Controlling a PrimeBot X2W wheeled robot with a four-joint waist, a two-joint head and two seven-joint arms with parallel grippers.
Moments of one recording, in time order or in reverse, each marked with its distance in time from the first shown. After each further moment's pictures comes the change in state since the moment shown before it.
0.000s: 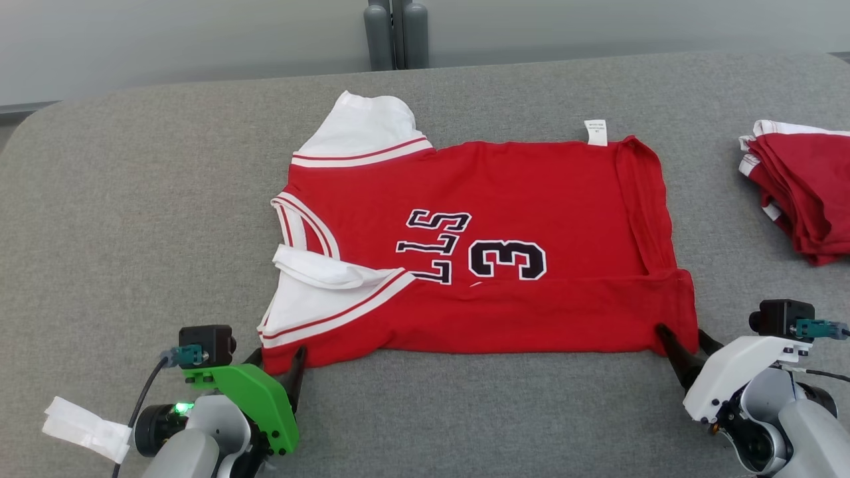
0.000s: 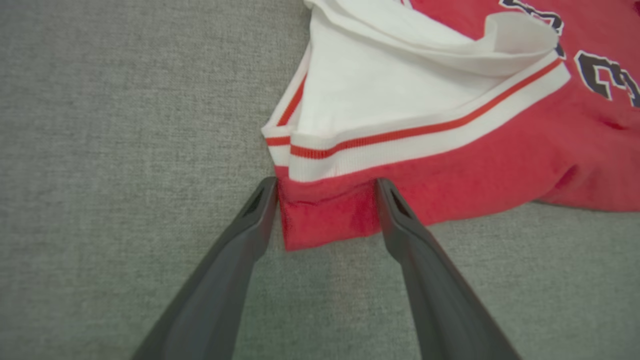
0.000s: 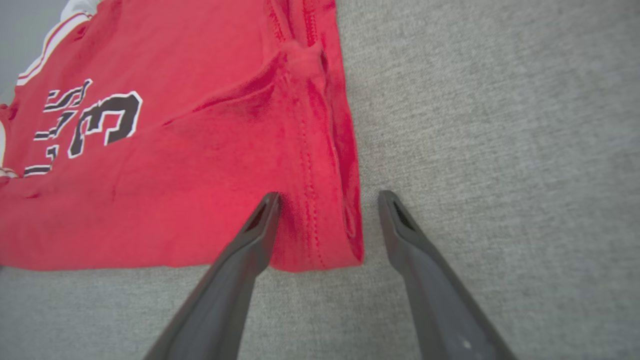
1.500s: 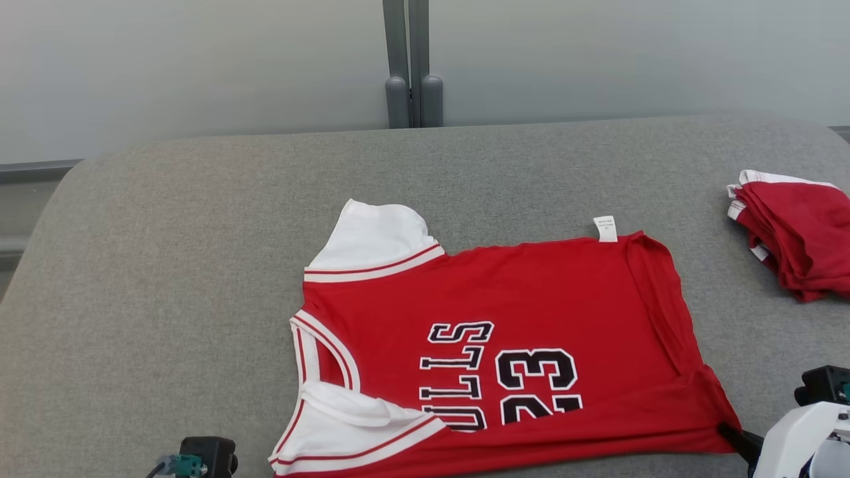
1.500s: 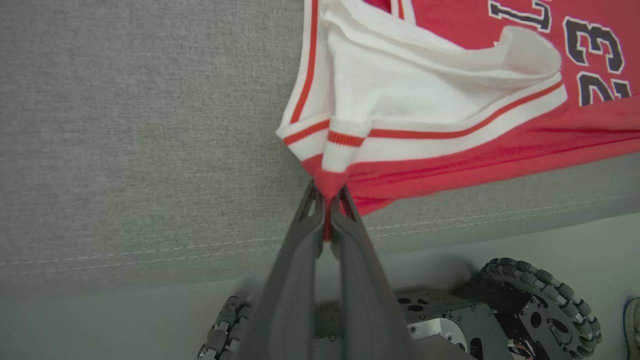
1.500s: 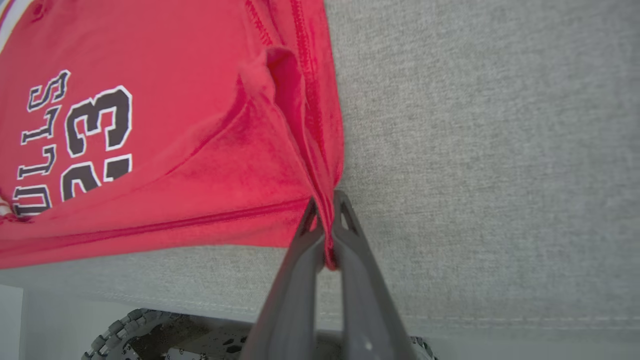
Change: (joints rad) left arm 0.395 0.188 -0.036 -0.486 -0.058 0.166 0.251; right arm 0.236 -0.197 0.030 -0.156 0.169 0.001 0.211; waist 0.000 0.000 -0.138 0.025
